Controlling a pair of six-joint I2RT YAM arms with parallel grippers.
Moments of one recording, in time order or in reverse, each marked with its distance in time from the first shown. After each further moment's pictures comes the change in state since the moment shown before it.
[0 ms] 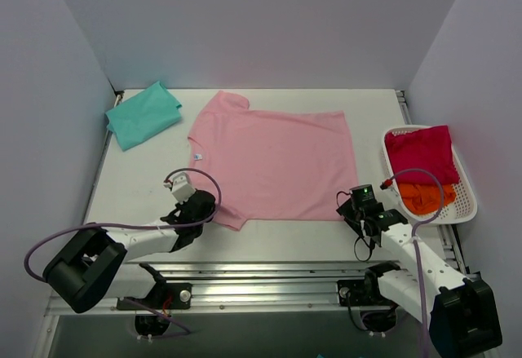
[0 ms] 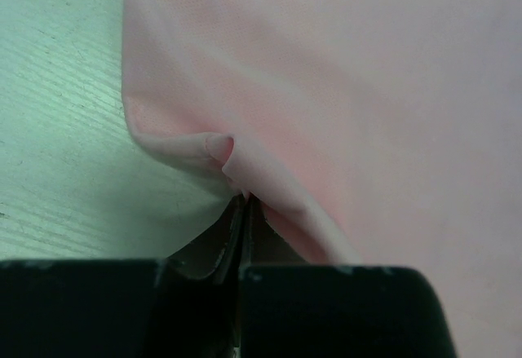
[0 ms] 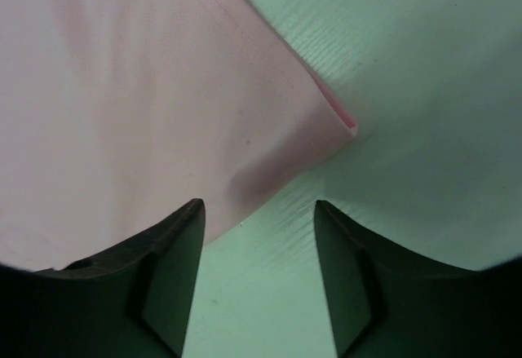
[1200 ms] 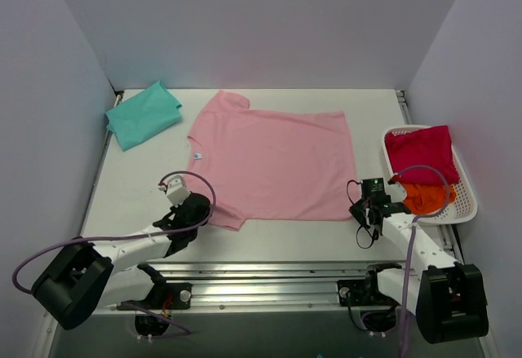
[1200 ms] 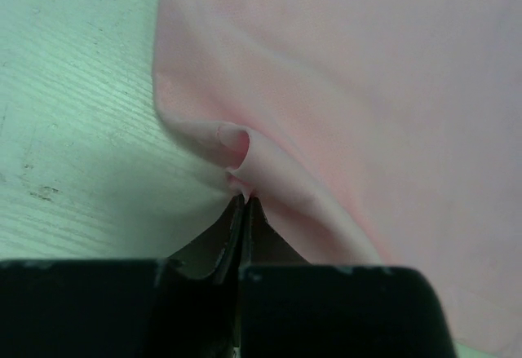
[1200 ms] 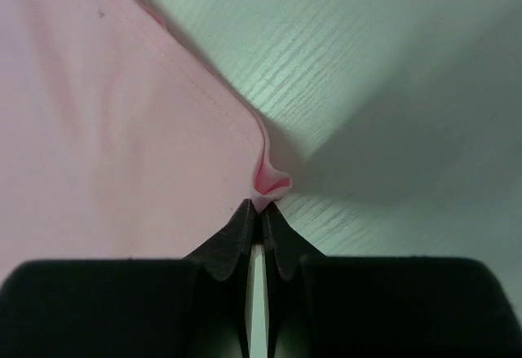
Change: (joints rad) left arm 0.011 -0.103 -0.039 -0.069 0.007 0.004; right arm -0.178 0.130 0.032 0.068 -0.076 -0.098
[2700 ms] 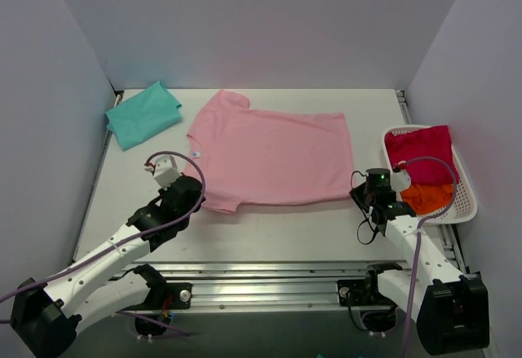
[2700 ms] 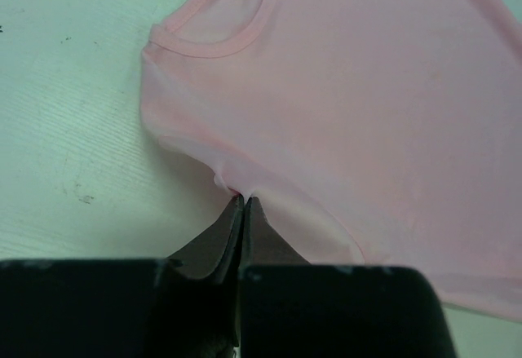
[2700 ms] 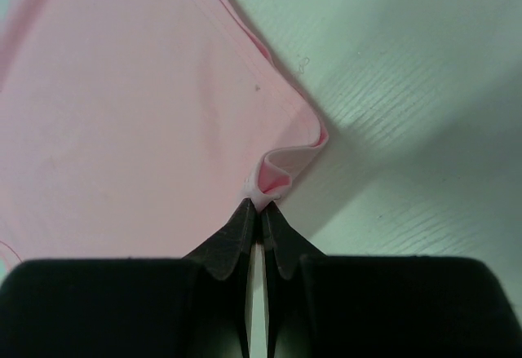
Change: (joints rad) left arm -0.039 -0.290 0.323 -0.535 -0.071 0.051; right arm 0.000 -0.104 0.031 0.140 -0.021 0.023
